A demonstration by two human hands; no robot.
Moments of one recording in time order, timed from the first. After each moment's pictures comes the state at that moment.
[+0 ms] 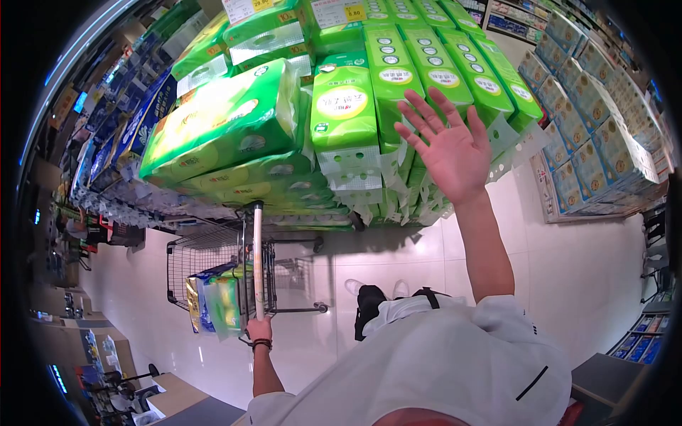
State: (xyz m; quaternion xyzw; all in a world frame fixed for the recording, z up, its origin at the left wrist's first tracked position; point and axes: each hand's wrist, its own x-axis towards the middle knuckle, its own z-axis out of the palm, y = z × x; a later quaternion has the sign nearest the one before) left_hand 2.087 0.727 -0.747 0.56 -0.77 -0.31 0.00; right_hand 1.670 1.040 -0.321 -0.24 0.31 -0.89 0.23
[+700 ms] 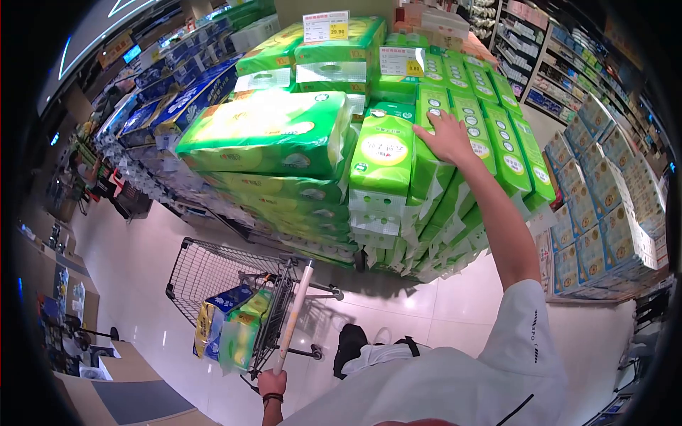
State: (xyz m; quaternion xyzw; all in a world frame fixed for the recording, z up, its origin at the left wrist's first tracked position) left_hand 2.157 0.889 -0.714 0.58 -0.75 -0.29 -0.08; right_hand 1.497 0.954 -0.307 -0.32 0.94 -0.03 -0.15
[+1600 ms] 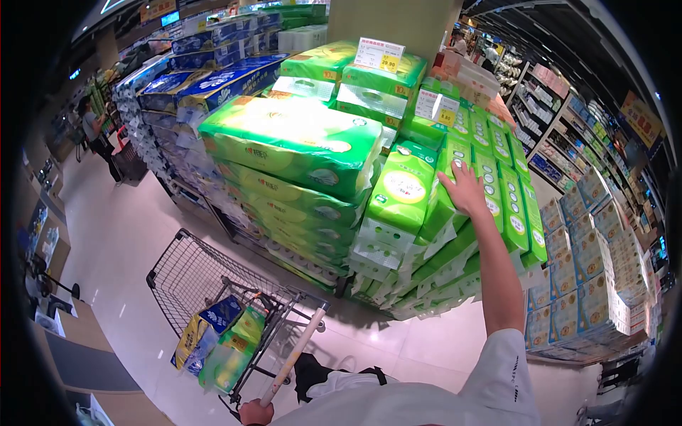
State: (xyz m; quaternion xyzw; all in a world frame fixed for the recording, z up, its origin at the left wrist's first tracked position) left_hand 2.196 0.973 -0.734 0.58 -0.75 -0.29 -0.12; right_hand 1.490 0.952 -0.312 -0.30 0.95 0.02 -0.12
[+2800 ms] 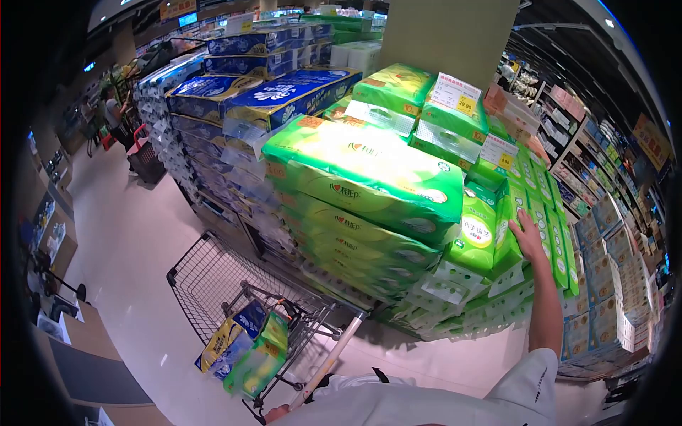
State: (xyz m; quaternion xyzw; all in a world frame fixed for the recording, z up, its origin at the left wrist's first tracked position) left_hand 2.202 0.800 -0.742 0.57 -0.73 -0.31 -0.19; right_hand 1.481 0.944 -0.313 -0.30 0.95 -0.02 -0.12
